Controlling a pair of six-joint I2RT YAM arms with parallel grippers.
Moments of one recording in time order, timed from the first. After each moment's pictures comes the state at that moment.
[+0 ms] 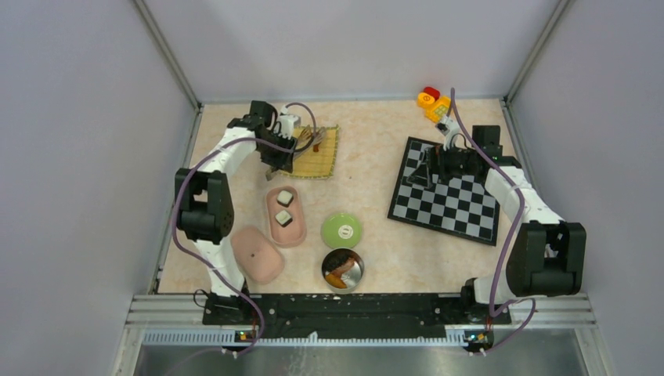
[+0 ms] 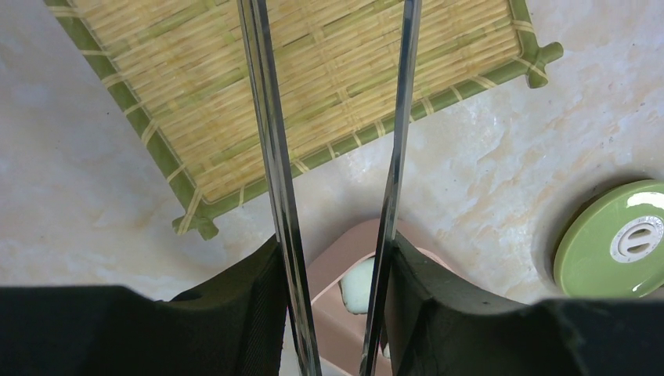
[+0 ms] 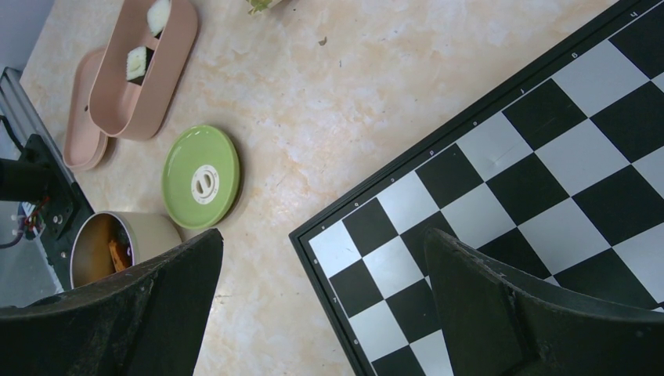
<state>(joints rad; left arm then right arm) -0.16 1.89 1.53 -0.76 0.30 0.26 0.00 1.42 1.01 -0.41 -0.83 -0.16</state>
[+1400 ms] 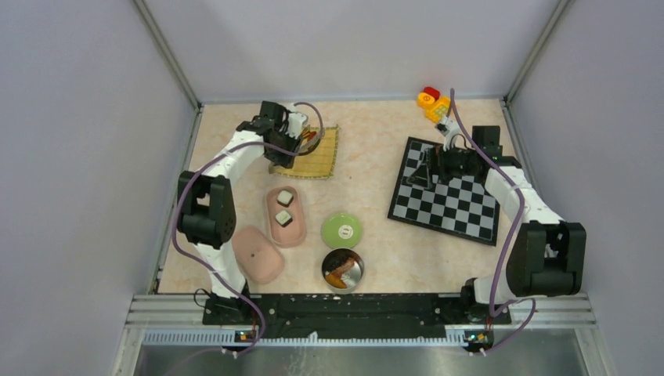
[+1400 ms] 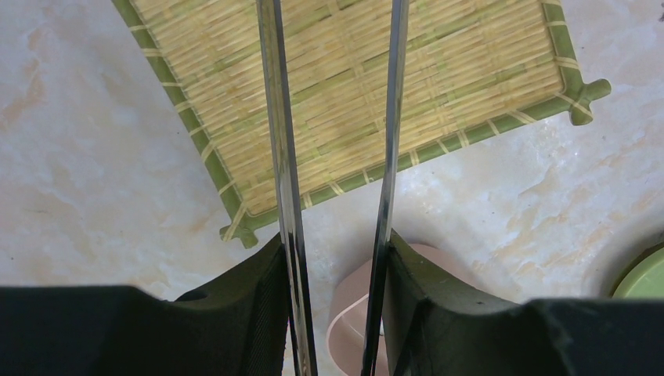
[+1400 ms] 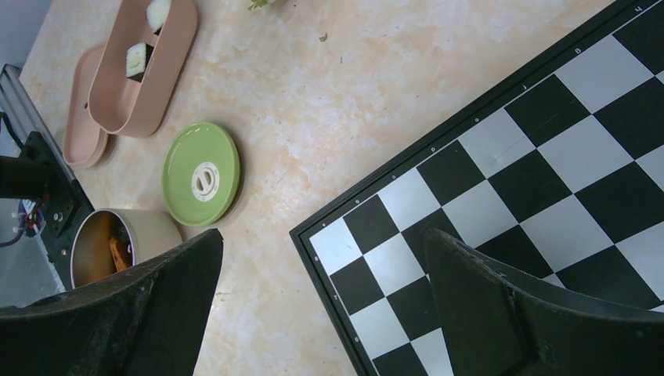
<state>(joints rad) -0.22 1.86 1.50 -0.66 0.12 0.26 0.00 1.42 1.01 -0.42 -0.83 -0.16</state>
